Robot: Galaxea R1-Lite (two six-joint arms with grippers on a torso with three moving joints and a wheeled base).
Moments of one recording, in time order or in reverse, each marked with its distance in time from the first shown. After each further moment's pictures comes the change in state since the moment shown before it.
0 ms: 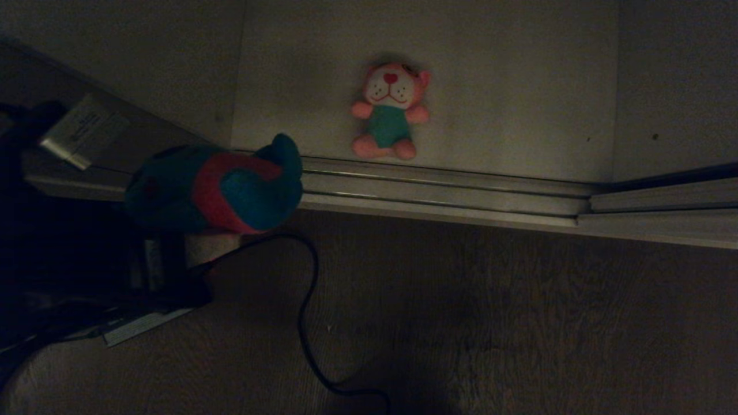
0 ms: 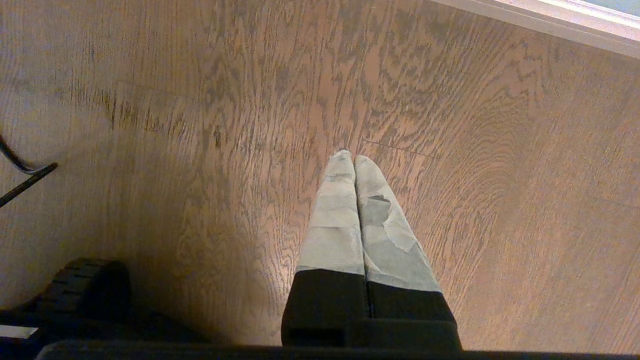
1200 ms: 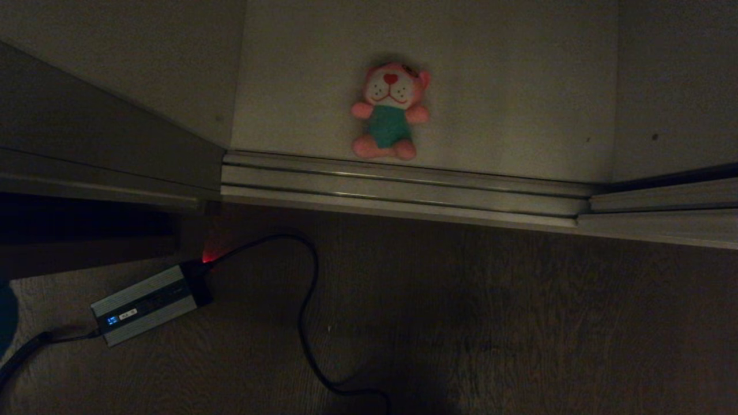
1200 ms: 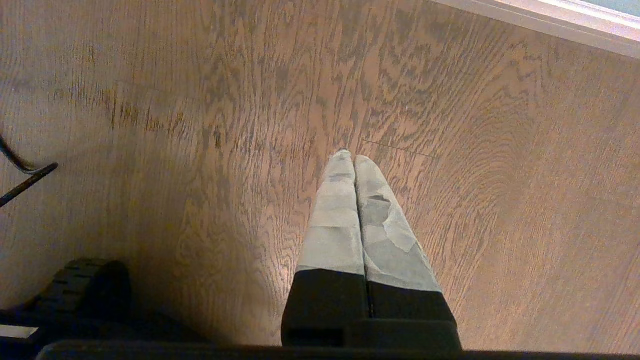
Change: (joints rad) left arm 0.684 -0.731 0.108 0.450 -0.401 0.107; right arm 0.000 0.000 0.000 0.000 0.000 0.000
